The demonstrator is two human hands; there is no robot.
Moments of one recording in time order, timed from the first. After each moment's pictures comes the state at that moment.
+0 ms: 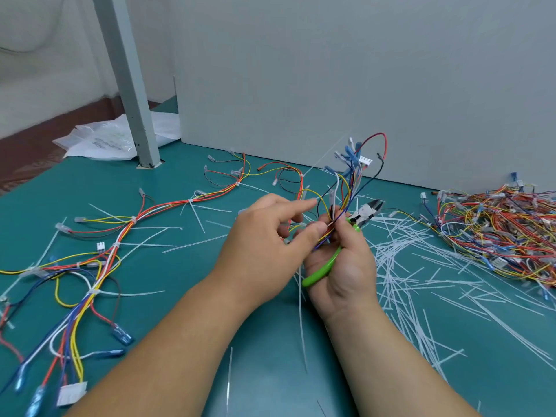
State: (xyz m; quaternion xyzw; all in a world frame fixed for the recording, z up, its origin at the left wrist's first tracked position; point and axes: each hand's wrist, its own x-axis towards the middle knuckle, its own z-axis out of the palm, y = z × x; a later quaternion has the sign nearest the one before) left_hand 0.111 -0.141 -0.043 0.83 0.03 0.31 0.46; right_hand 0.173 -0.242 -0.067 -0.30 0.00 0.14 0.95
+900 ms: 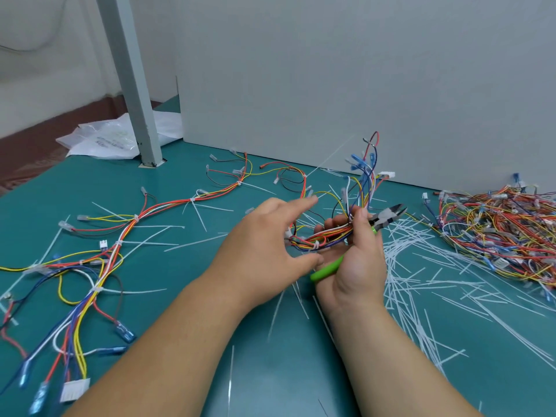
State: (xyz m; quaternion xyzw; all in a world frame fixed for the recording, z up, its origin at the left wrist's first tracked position) left_hand 0.108 -0.131 -0.045 0.91 0.02 0.21 0.36; right_hand 0.170 -0.247 -0.060 -0.37 0.03 0.02 0.93
